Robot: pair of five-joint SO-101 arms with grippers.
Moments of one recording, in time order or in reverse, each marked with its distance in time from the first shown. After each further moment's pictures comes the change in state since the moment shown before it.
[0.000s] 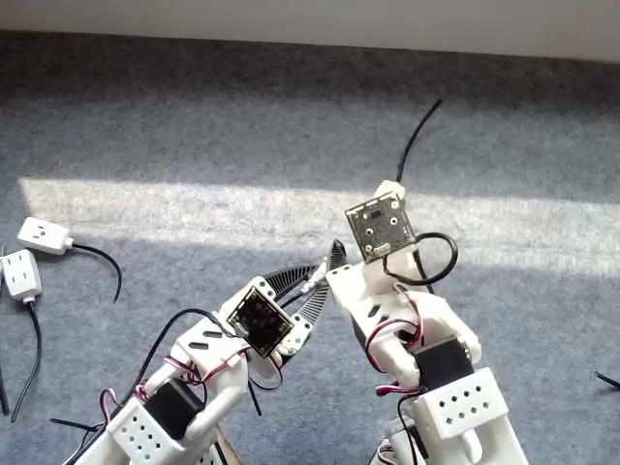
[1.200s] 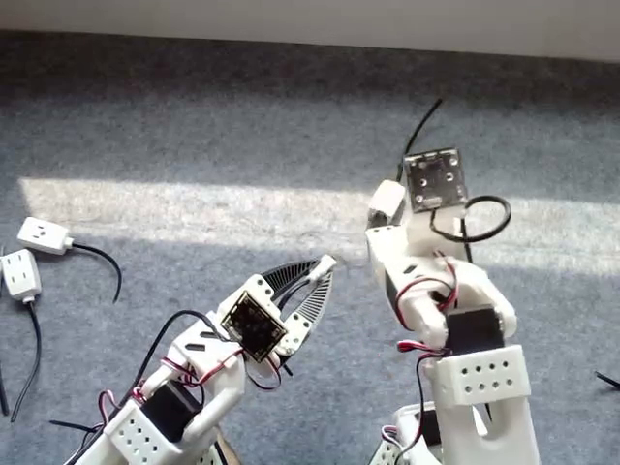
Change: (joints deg) left arm -0.2 -0.4 0.0 -0.2 -0.2; right arm 13.7 1.0 -18.0 9.1 -3.0
